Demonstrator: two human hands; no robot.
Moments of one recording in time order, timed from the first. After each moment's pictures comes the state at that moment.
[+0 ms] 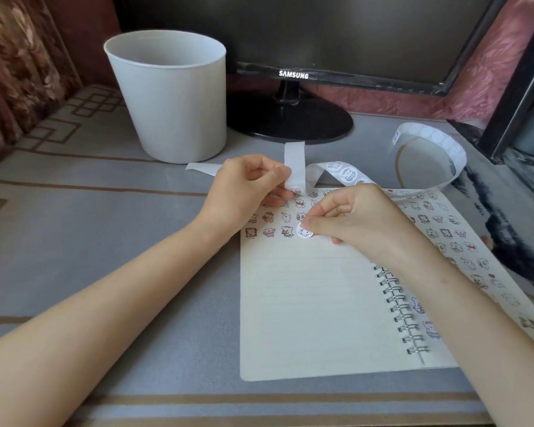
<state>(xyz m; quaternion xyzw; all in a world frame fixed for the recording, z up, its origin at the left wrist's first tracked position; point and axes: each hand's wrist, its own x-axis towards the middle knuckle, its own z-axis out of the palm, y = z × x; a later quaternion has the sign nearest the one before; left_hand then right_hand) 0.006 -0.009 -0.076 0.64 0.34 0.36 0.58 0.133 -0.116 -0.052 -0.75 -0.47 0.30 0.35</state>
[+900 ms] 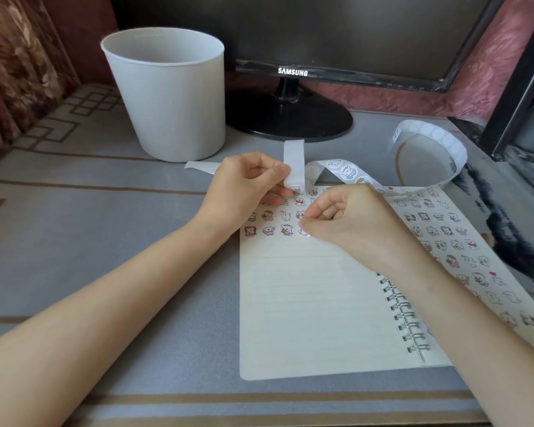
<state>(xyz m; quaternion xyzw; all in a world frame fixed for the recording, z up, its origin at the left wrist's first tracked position) 0.006 -0.009 -0.077 0.64 0.33 0.36 0.59 0.133 -0.114 -0.065 -0.76 -0.49 0.24 0.35</state>
